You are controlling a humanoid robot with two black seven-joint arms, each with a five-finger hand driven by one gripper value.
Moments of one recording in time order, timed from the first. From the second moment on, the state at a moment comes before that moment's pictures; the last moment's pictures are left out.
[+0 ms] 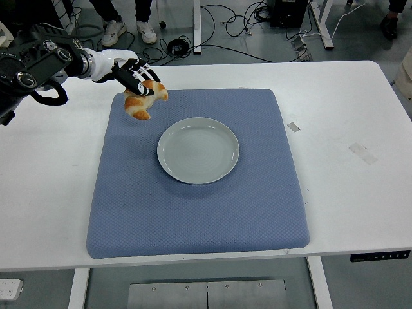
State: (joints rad) left arm -1.41 0.21 0.12 -0.44 0.47 -0.44 0.08; right arm -0.09 0.00 0.07 0.12 -0.11 -0.10 0.22
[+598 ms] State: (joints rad) left arm -1.47 0.10 0.07 -0.57 0.47 -0.48 0.09; right arm -0.09 0.00 0.07 0.12 -0.11 -0.10 0.22
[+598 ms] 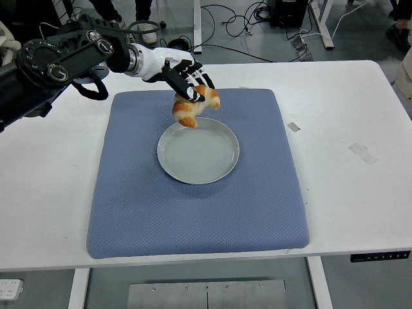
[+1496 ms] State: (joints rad) left arm -1.32 0.09 0.08 -0.57 0.49 -0.45 0.09; right arm -0.09 0.00 0.07 0.12 -0.11 -0.10 0.22
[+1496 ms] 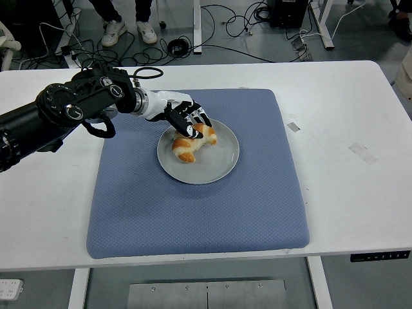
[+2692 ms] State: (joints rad) left arm -1.42 0.15 -0.02 -0.57 0.45 -0.45 0.09; right arm -0.09 0.00 0.07 0.12 -0.11 -0.10 0.22
